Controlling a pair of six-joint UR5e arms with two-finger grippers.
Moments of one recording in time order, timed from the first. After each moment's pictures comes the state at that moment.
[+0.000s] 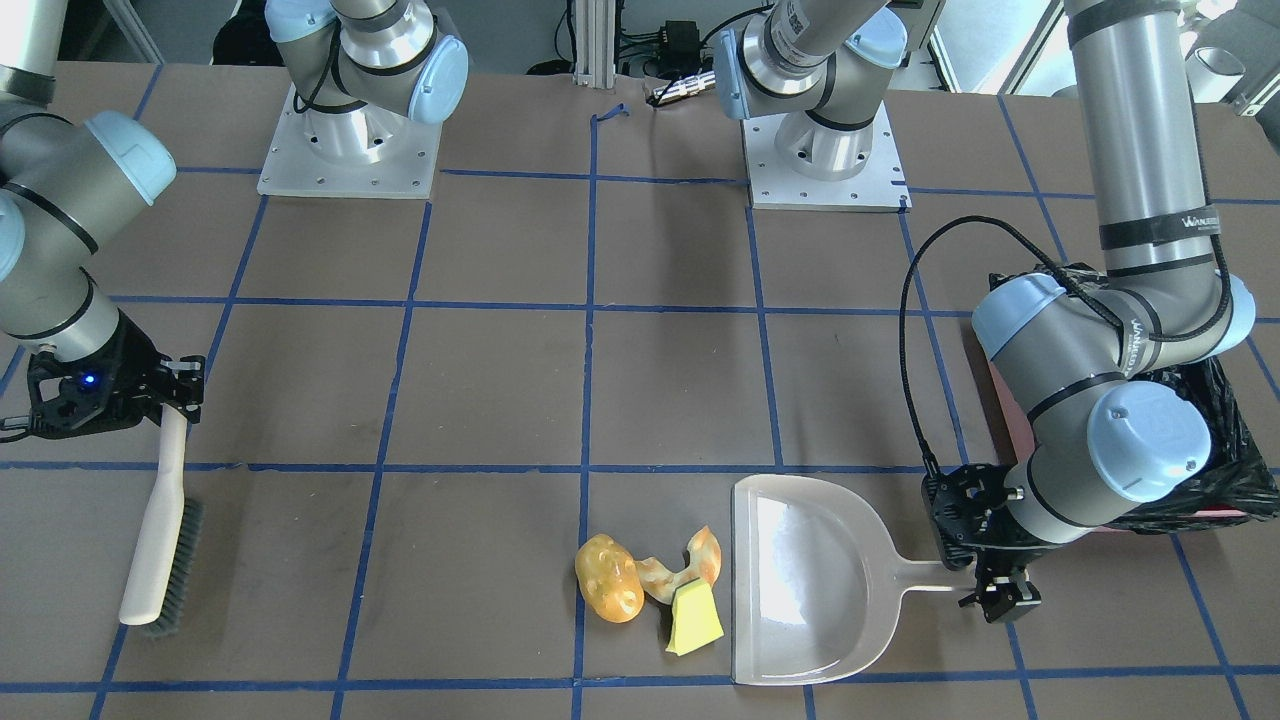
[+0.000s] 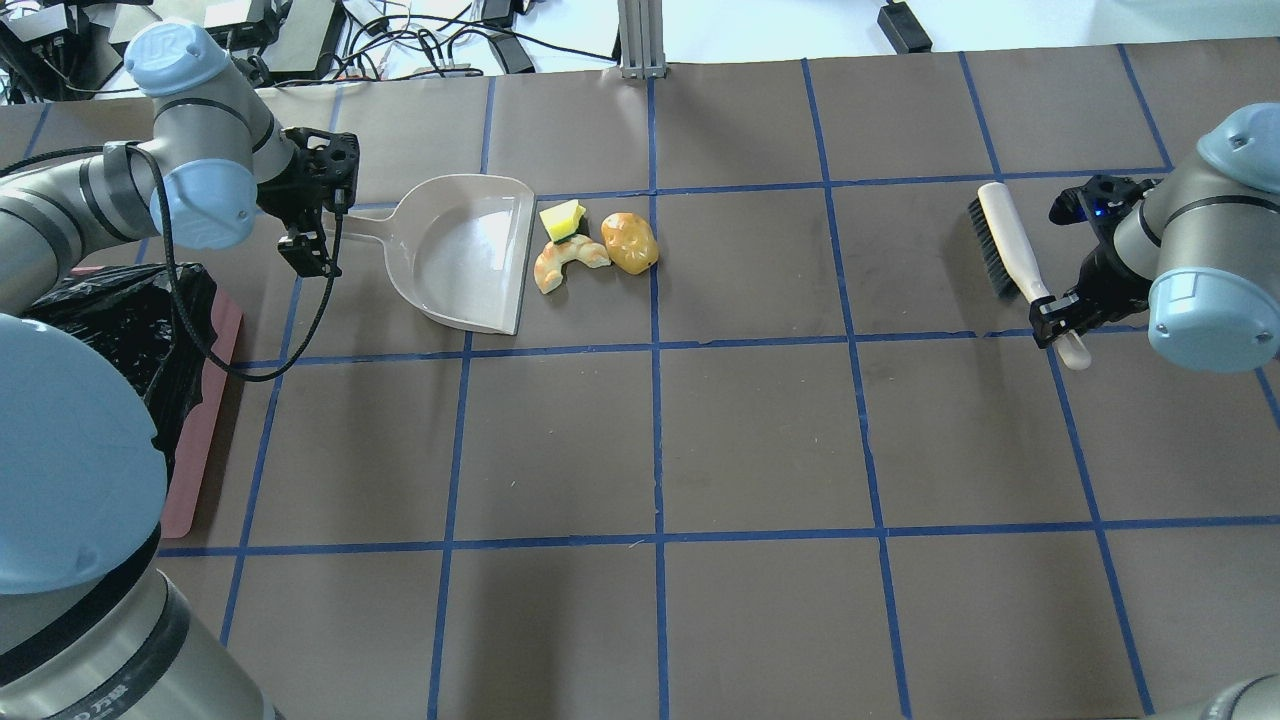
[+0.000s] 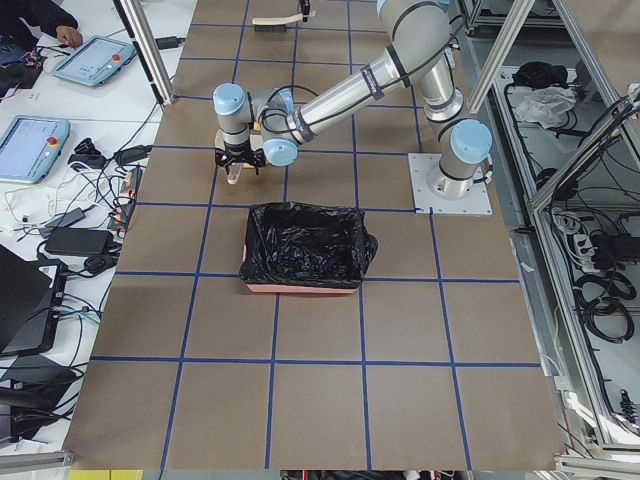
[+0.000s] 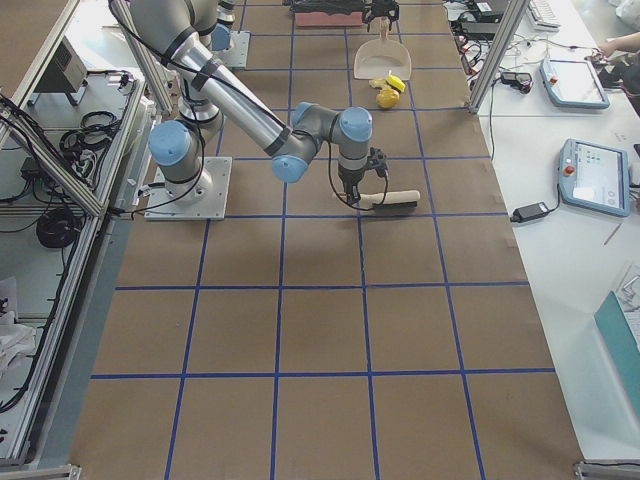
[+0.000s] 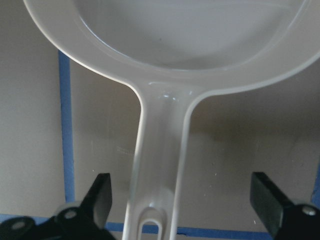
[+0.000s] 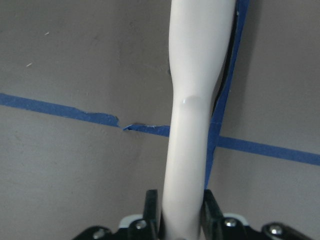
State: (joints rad) left arm -1.33 -2.12 -1.56 -0.98 1.54 1.75; right arm 1.14 -1.34 2.01 -2.27 -1.54 -0.64
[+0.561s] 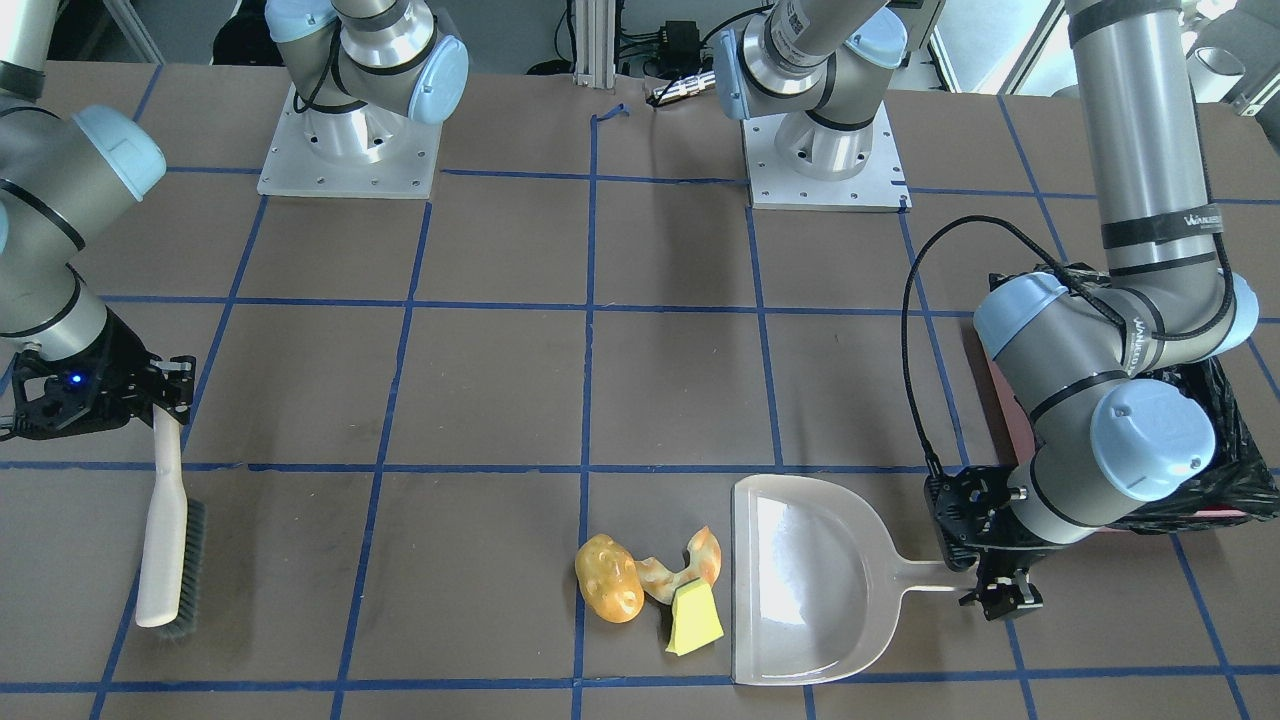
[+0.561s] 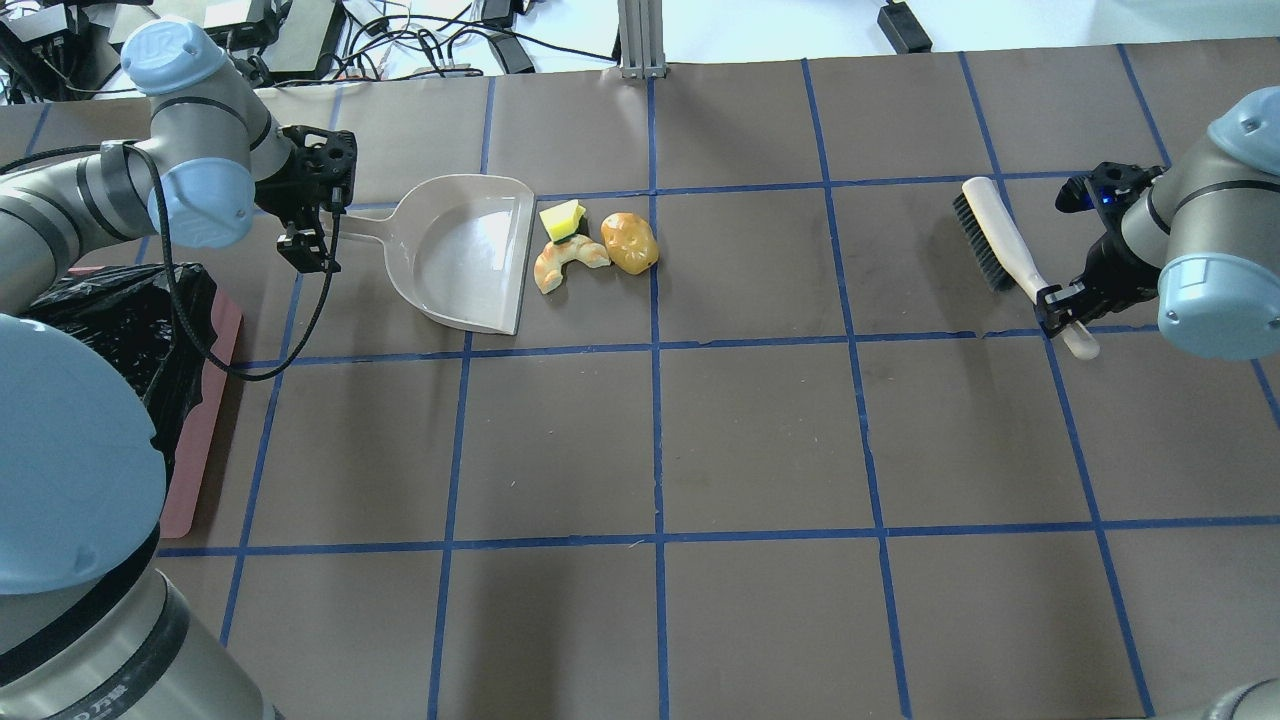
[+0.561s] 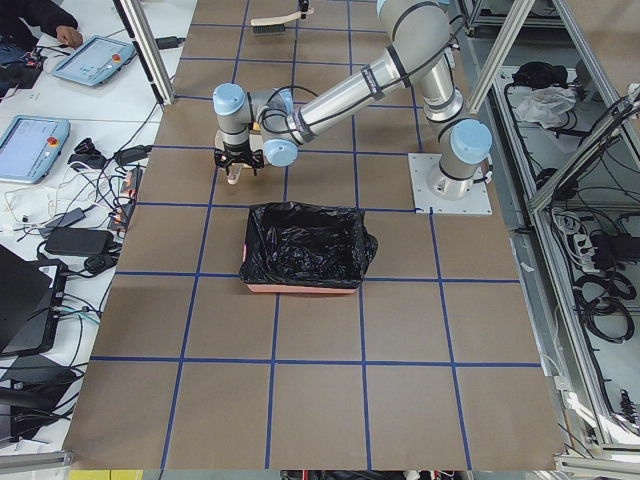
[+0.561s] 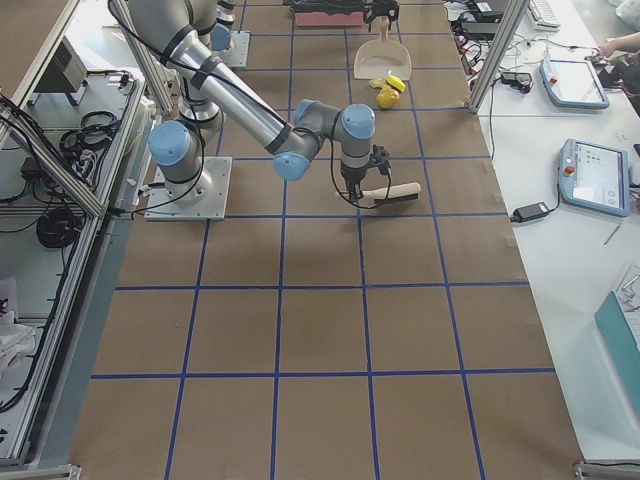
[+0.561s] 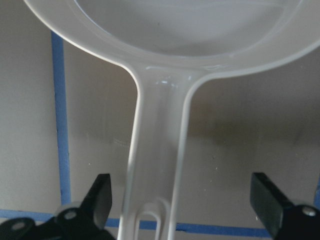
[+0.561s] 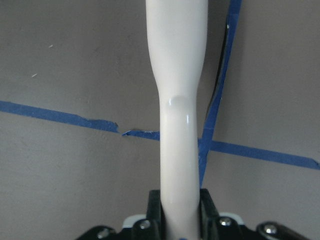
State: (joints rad) left arm -1.33 -2.12 -1.56 -0.98 1.54 1.76; right arm 1.14 -1.35 1.97 -2.21 -1.54 -0.62
